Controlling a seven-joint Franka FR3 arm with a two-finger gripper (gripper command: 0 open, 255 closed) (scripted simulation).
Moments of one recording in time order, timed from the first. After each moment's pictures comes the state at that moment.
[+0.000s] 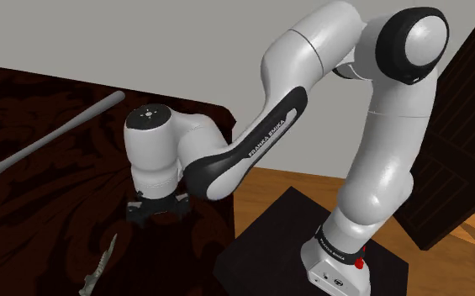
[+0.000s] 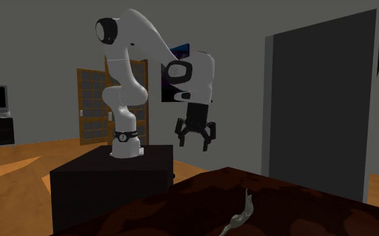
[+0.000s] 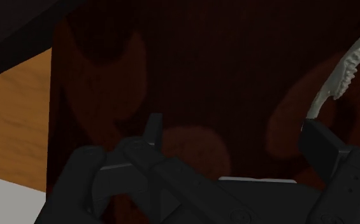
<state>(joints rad) -0.23 0.32 1.04 -2.25 -0.56 2.29 1.71</state>
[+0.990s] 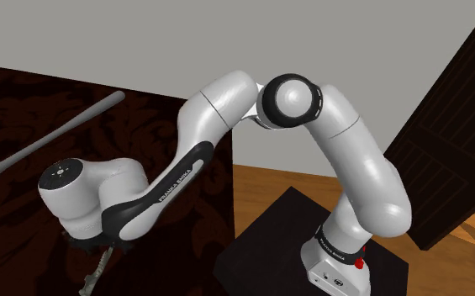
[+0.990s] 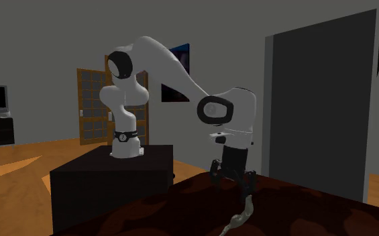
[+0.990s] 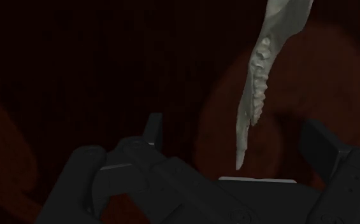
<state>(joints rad) 0.27 0.93 0.65 -1.60 -0.83 2.17 2.06</state>
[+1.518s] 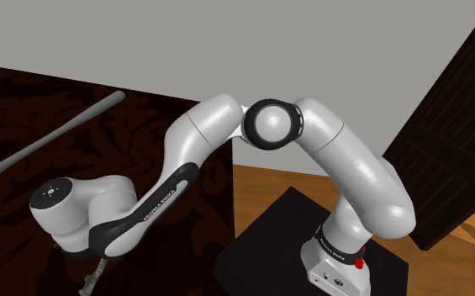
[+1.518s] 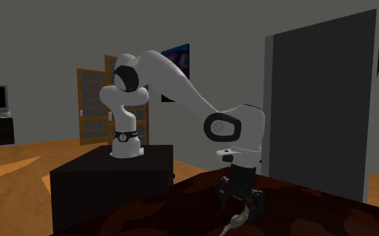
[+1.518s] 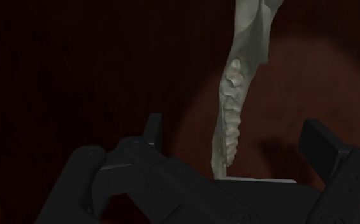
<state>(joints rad) 0.36 1.09 0.59 -1.41 -0.85 2.17 2.08</state>
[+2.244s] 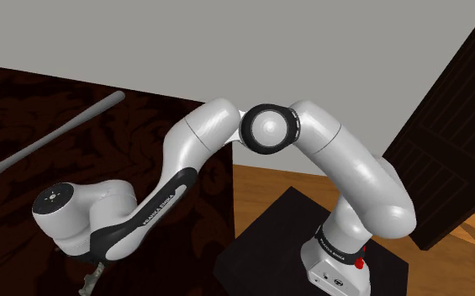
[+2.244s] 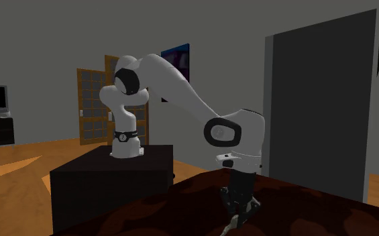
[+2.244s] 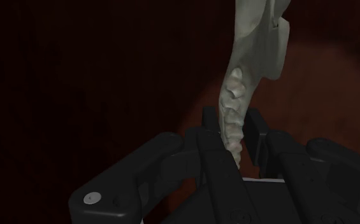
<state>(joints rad) 0.37 1.13 0.58 -1.39 -0.86 2.18 2.08</state>
